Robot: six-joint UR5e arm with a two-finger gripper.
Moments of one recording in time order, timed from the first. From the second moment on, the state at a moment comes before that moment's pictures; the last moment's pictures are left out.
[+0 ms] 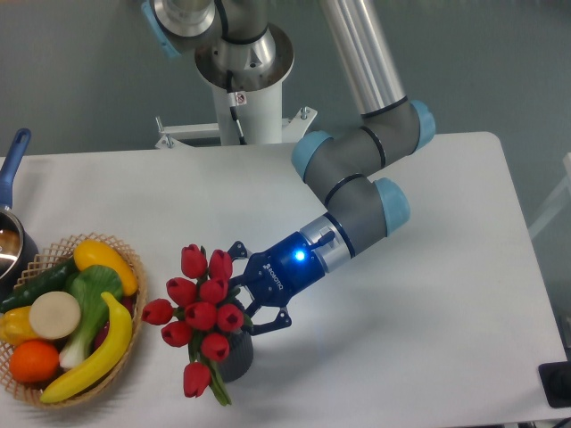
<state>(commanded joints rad) 2.55 -2.11 -1.72 -0.80 0.12 1.29</state>
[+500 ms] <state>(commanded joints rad) 2.56 -2.11 -1.72 -0.80 0.12 1.32</state>
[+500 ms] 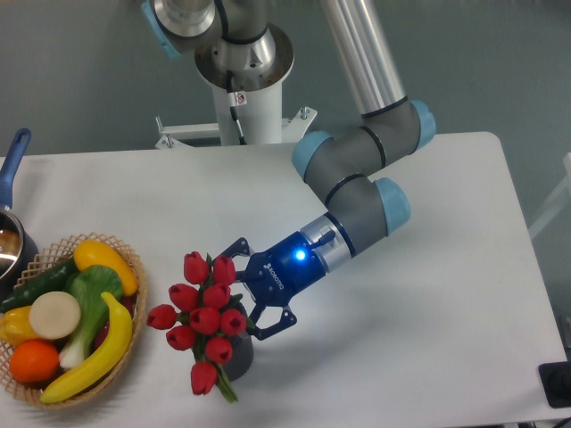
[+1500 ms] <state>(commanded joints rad) 2.65 -1.91 -1.83 -0.80 0.45 1.50</state>
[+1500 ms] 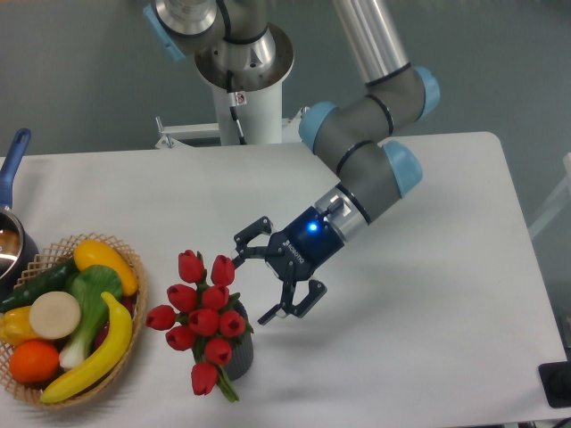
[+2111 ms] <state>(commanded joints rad) 2.76 -1.68 -1.81 -0.82 0.80 1.49</state>
